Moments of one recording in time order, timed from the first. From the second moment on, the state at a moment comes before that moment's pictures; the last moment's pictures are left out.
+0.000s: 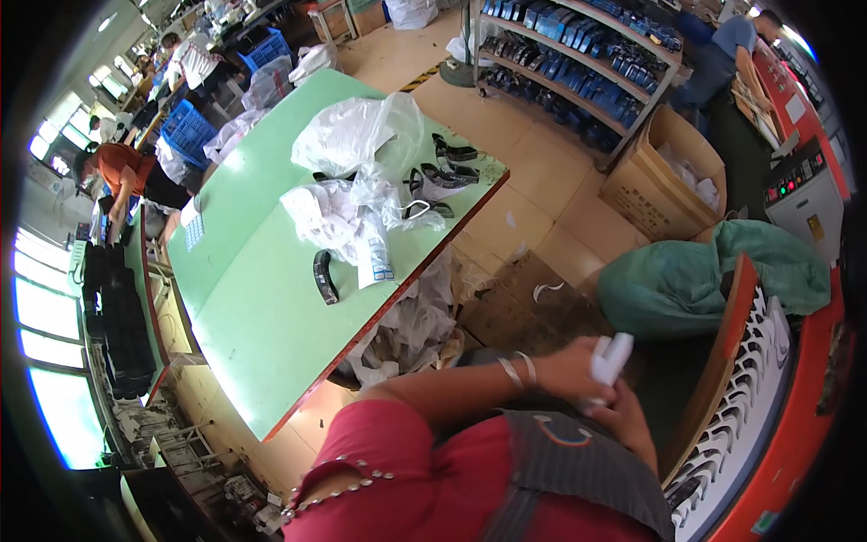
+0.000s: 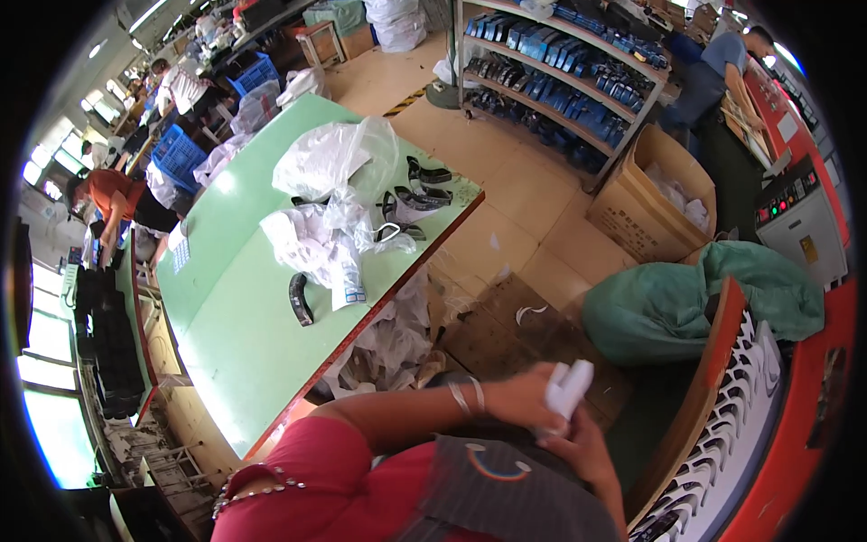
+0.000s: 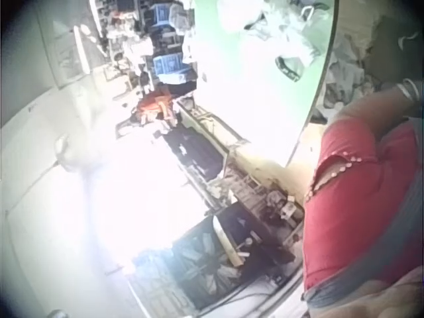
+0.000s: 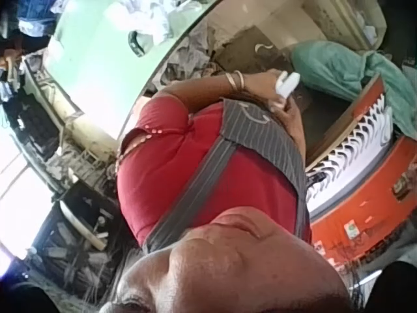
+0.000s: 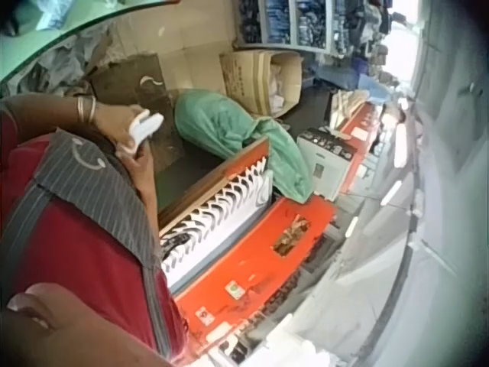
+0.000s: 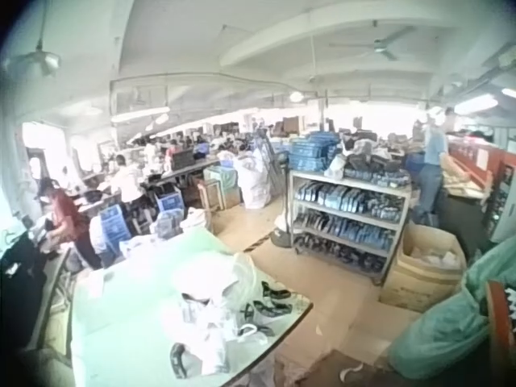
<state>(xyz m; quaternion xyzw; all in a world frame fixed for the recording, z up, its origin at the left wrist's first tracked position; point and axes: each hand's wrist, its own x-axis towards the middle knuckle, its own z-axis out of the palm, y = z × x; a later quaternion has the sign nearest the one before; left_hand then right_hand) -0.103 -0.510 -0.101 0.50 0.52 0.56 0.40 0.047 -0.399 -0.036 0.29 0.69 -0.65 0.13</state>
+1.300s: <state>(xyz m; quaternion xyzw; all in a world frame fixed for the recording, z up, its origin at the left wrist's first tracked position) -0.431 -0.835 -0.262 -0.27 0.67 0.67 0.19 -0.154 -0.487 -0.081 0.21 0.75 -0.54 0.30</state>
